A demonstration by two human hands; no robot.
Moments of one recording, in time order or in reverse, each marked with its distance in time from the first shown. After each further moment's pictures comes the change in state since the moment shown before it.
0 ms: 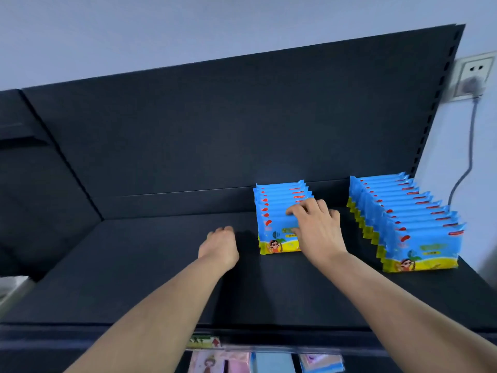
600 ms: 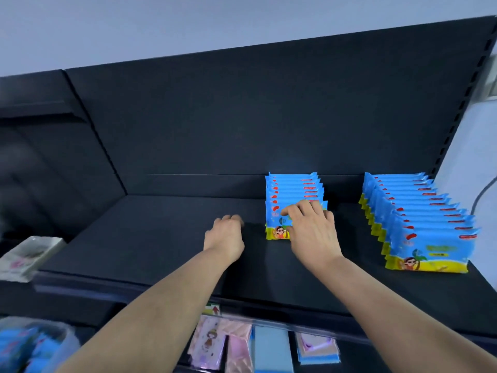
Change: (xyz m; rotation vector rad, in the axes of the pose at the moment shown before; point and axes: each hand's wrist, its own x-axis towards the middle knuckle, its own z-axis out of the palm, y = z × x) left_hand -0.029 -0.001 0.006 -0.077 0.120 -0.008; right_hand -0.023 -0.017 0.001 0.041 0.056 -0.126
